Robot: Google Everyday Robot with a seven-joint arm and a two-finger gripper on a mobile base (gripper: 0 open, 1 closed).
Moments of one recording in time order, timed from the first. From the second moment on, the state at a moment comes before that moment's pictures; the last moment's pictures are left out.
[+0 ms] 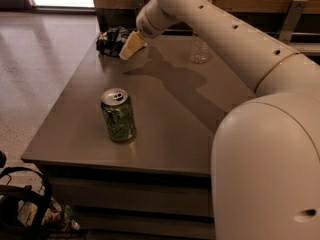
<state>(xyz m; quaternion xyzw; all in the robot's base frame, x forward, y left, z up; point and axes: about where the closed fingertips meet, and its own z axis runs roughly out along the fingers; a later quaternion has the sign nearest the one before) 0.814 0.066 0.897 -0.53 0.73 0.05 0.43</state>
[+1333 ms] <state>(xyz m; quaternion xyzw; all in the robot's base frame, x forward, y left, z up) 0.847 0.120 0.847 -0.51 0.72 0.16 0.44</state>
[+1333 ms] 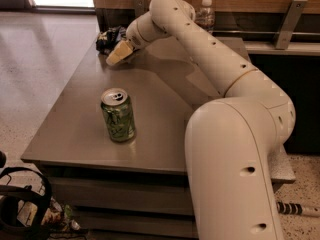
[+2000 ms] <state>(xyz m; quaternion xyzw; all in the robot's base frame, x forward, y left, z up) 0.852 0.129 0.840 -0.50 0.72 0.18 0.45</state>
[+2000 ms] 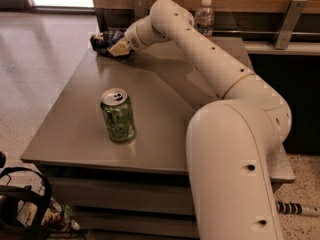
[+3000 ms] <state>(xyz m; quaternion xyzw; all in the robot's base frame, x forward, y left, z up) 0.851 0.135 0.834 -0.50 0.72 0.18 0.45</state>
